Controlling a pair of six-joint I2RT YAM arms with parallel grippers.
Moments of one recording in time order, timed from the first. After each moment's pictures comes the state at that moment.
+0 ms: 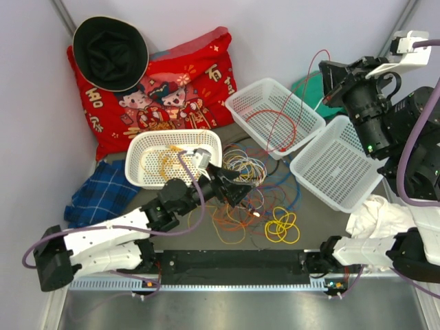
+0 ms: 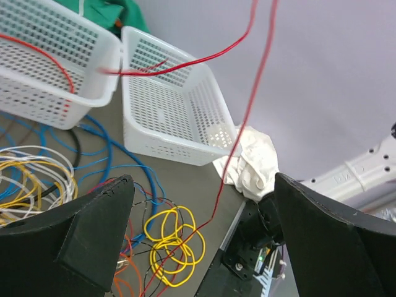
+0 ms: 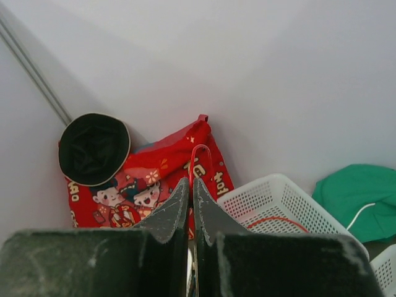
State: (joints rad) left arm -1.03 0.93 0.57 0.47 -0.05 -0.61; right arm 0.90 1.16 1.99 -0.50 0.65 0.08
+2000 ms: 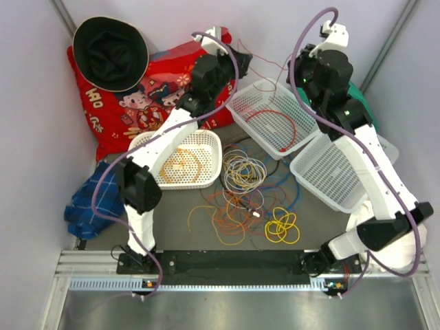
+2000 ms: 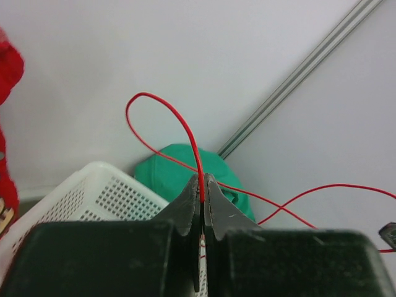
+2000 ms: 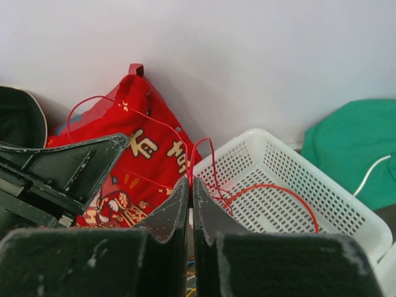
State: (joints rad) left arm -0.58 1.93 1.98 0.12 -0.06 -0.60; right arm 0.48 1.45 1.82 -0.40 0.36 0.34
